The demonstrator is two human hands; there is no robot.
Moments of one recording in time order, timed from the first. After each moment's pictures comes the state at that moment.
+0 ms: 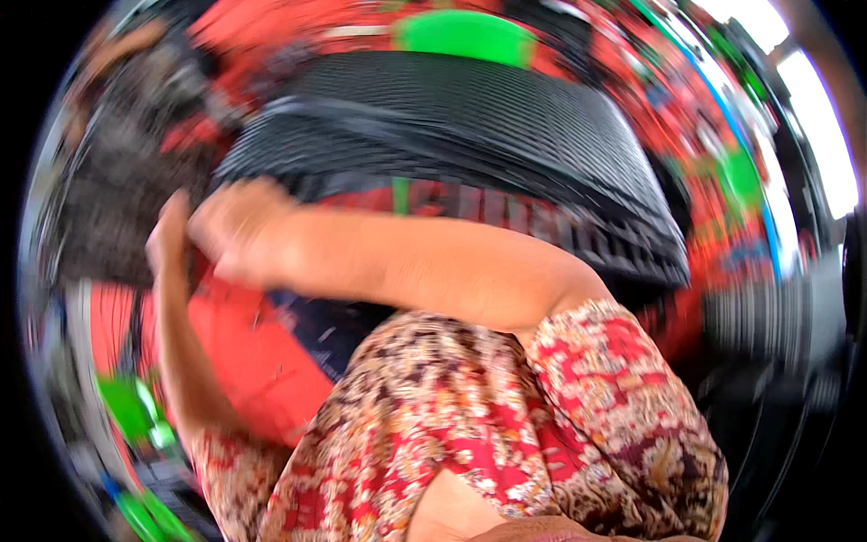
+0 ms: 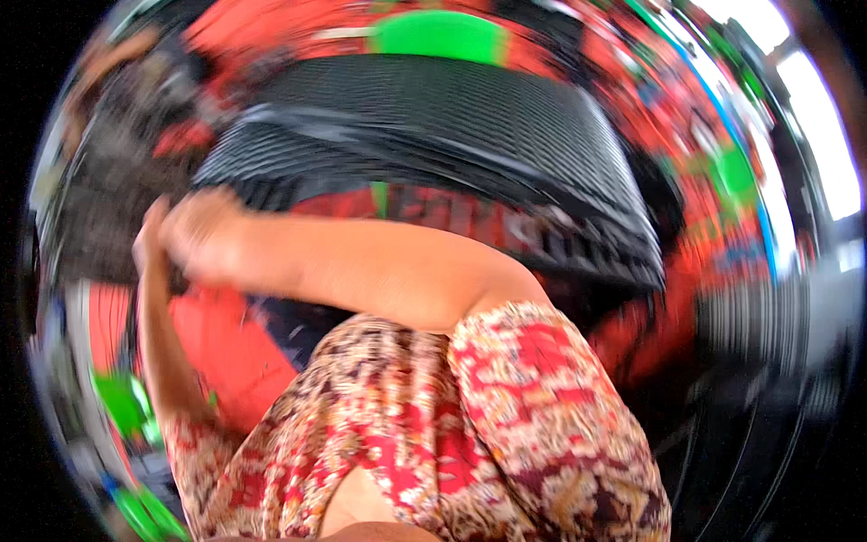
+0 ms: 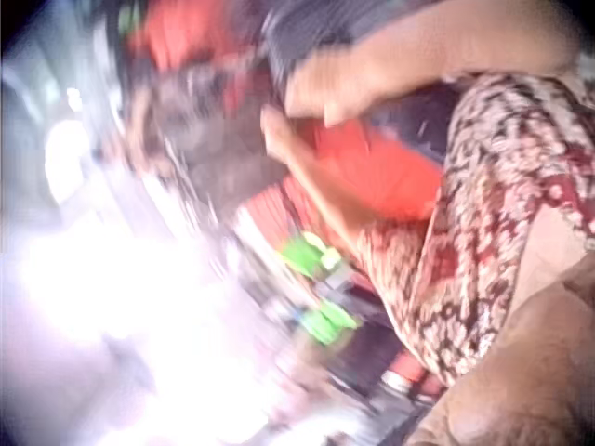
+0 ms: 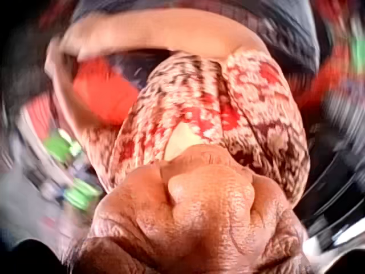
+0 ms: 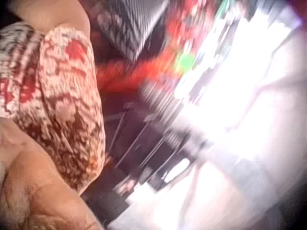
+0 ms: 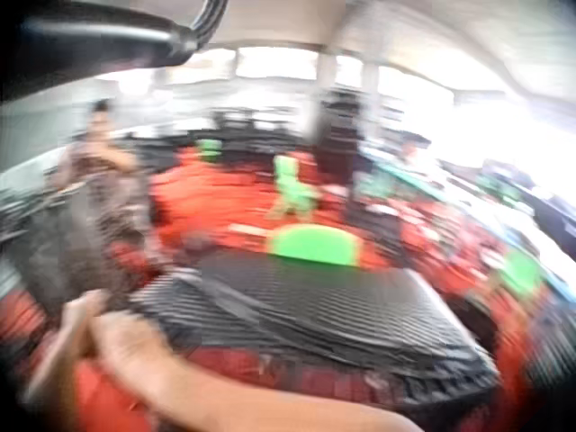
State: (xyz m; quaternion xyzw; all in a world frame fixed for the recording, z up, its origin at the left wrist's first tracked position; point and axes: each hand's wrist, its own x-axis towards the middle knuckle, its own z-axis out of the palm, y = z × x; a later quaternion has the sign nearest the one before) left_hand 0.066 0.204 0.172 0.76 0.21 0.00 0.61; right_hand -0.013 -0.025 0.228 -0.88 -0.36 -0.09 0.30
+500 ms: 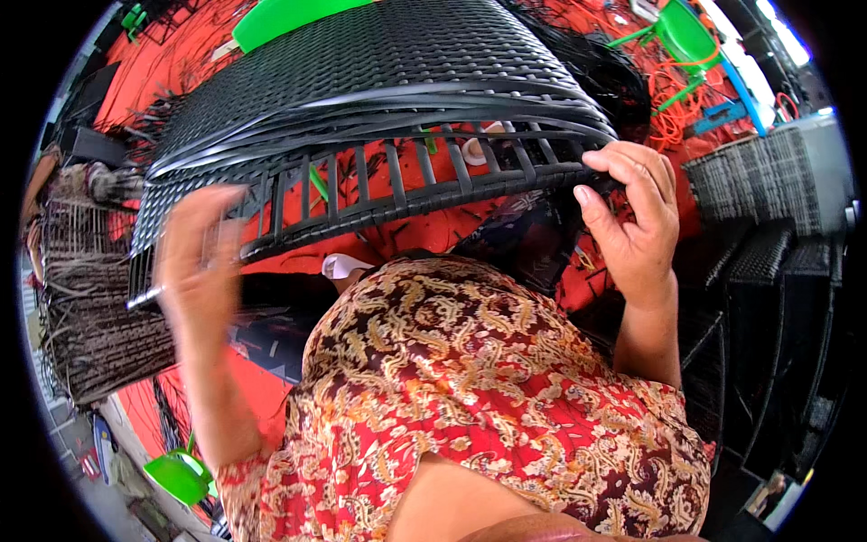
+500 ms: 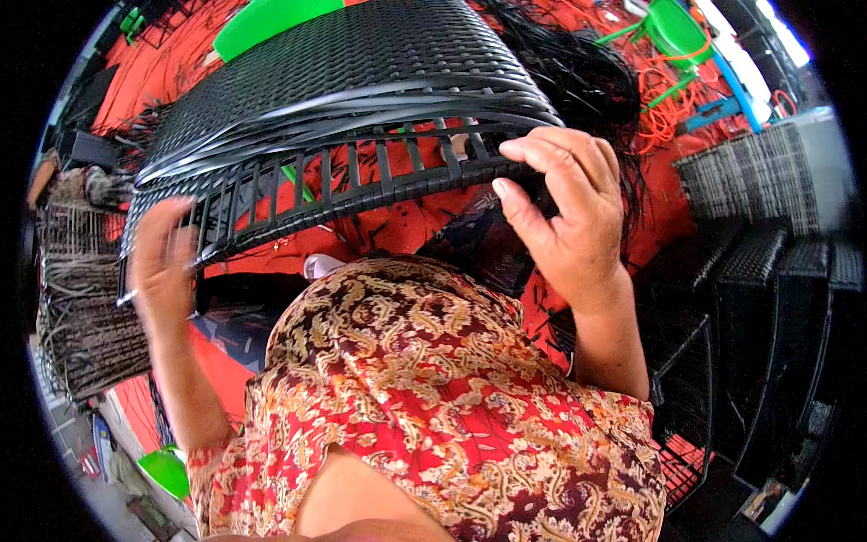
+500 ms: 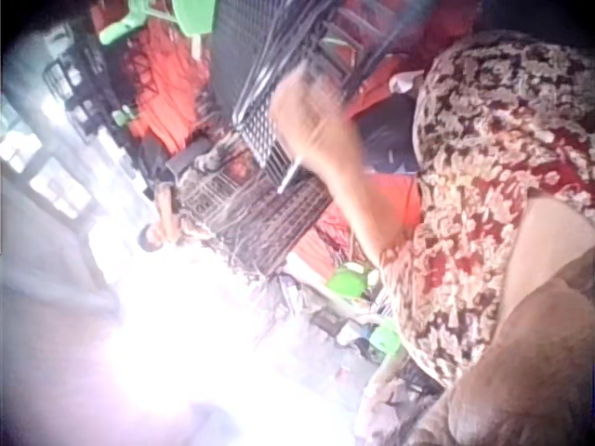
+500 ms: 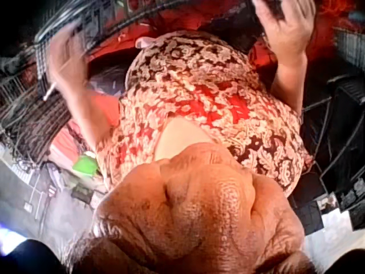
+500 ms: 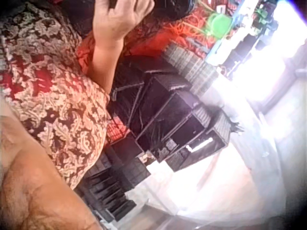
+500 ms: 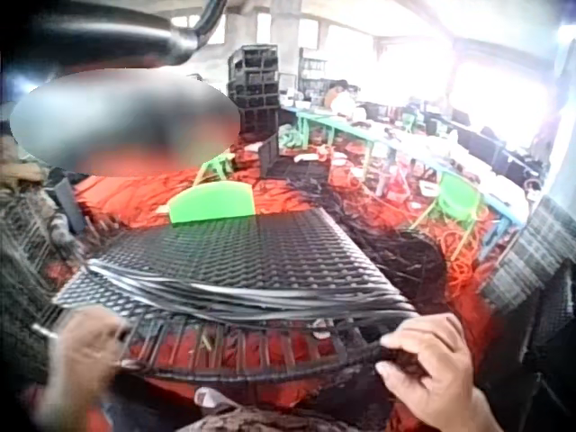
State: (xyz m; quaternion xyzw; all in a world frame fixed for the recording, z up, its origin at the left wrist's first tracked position) left_hand -0.091 -0.033 0.229 0.85 -0.36 0.11 0.36; right_hand -0.278 -0.359 0.210 -0.92 0.02 -0.36 0.17
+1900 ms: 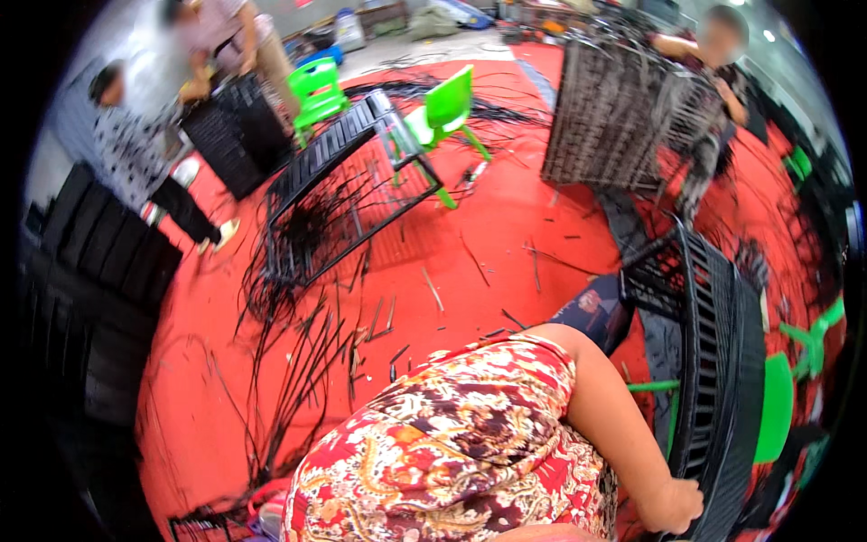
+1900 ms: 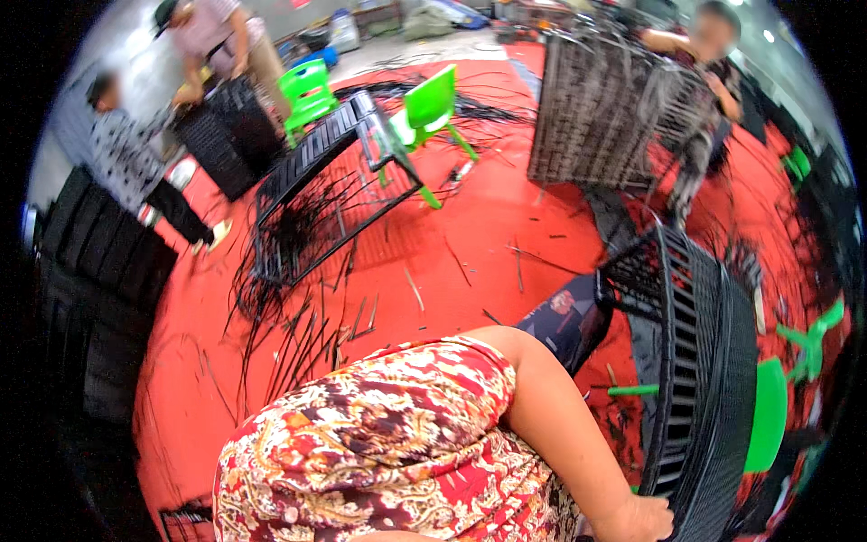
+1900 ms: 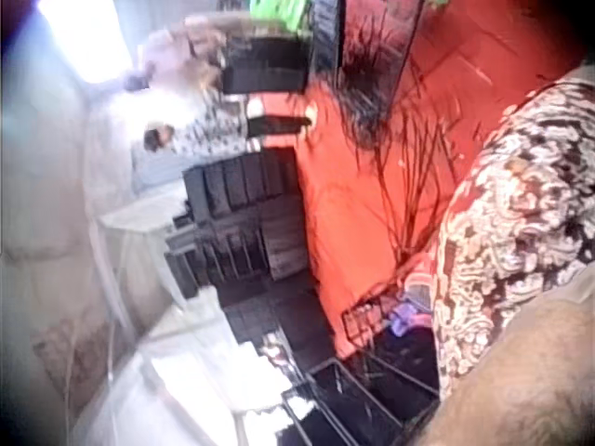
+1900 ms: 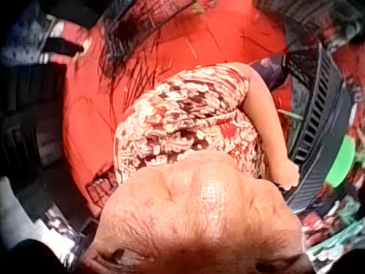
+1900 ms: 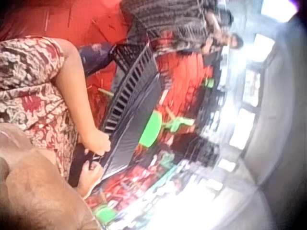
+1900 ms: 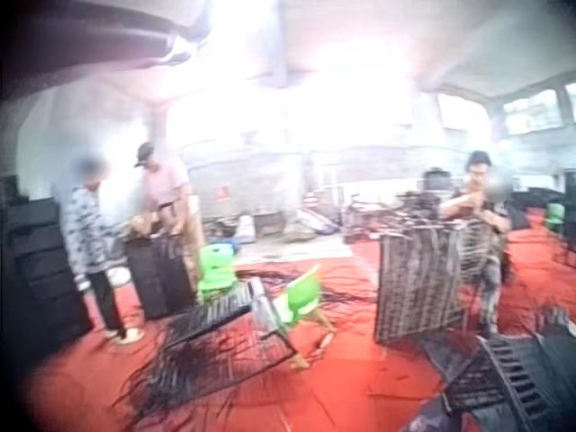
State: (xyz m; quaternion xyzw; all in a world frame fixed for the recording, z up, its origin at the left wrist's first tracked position) left_hand -0.142 -0.187 0.142 0.88 -0.42 0.17 0.17; right_hand -0.216 -0.349 0.226 -0.97 -0.24 0.02 0.09
